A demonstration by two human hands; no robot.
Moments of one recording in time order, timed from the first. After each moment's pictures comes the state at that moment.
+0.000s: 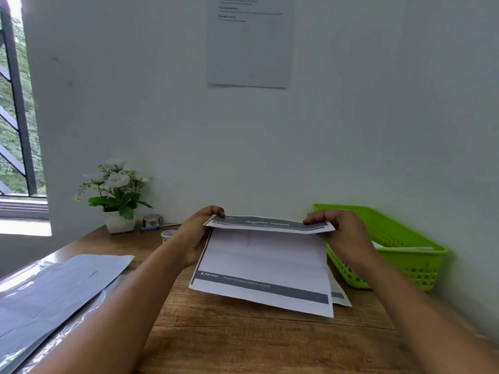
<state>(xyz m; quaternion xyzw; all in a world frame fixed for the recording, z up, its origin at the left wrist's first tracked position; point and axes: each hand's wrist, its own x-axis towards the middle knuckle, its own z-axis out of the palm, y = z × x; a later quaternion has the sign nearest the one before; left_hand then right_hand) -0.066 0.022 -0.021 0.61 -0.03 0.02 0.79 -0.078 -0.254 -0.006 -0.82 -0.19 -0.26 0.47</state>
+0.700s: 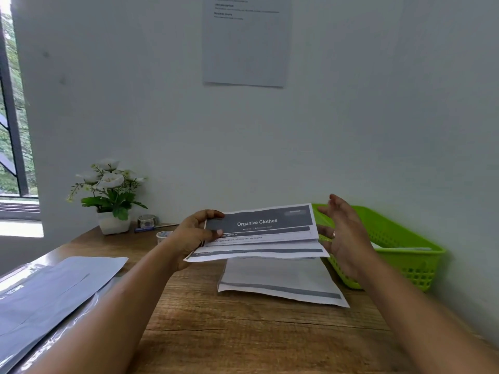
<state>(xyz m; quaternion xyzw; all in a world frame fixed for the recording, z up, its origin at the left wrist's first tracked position) -0.070 0.026 -0.022 0.70 -0.08 0.06 0.71 -0.087 -0.241 0.003 -0.61 -0.04 -0.13 0.78</state>
